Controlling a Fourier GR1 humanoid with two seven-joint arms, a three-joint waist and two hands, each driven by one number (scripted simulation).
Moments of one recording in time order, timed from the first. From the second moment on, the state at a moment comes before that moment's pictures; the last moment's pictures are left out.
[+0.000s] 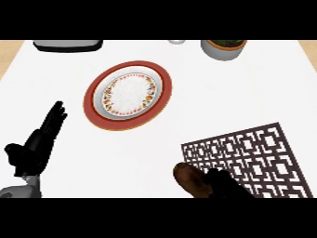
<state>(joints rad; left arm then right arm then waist) -0.04 0.23 0.06 -1.36 0.03 -0.05 -0.12 0.15 -0.11 0.87 -1.88 1.88 -0.19 1.16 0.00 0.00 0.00</state>
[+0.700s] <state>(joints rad) -0.06 0.23 0.05 -1.36 0.03 -0.07 -0.12 -0.01 -0.13 0.89 -1.84 1.81 -0.17 1.12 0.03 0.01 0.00</state>
